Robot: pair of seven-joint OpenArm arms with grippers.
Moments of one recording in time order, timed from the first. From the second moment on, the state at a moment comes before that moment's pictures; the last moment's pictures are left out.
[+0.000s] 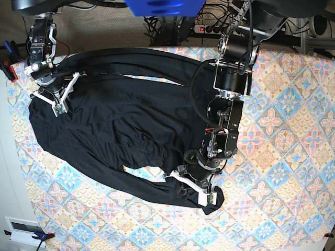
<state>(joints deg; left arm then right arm) -24.5 2.2 10.1 76.6 -30.2 1.6 35.1 -19.0 23.5 15.9 104.8 12.6 24.7 -51.0</state>
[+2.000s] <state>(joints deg) -1.2 -18.5 11.0 90.3 -41.3 6.4 53.1 -19.1 21.2 15.4 104.8 12.6 24.7 -51.1</state>
